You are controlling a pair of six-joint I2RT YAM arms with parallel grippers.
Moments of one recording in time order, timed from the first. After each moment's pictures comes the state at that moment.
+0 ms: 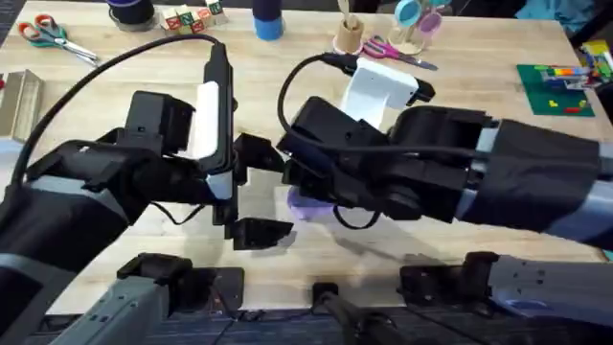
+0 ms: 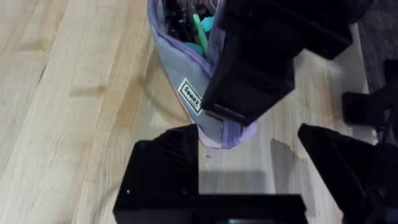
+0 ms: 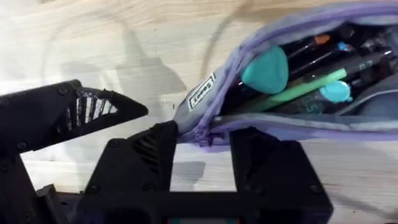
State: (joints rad) left arm -0.13 0.97 0.50 -0.79 0.94 1.15; right arm 1.05 1.43 1.00 -0.78 0.19 1.25
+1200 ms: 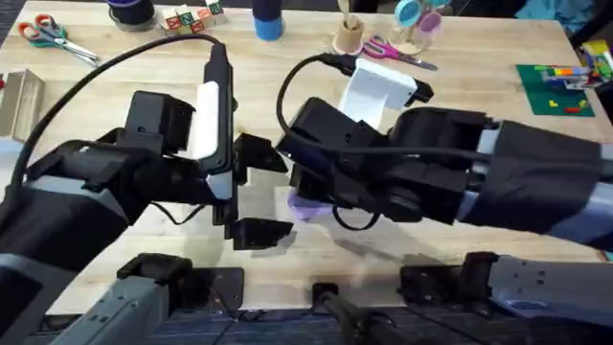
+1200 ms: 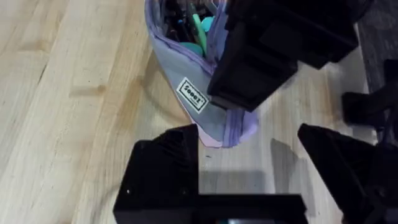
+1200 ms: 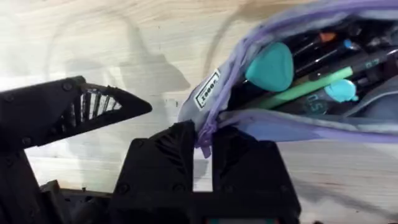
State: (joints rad) left arm -0.13 0.97 0.50 -0.79 0.94 1.15; right arm 1.06 1.43 1.00 -0.77 0.18 1.25
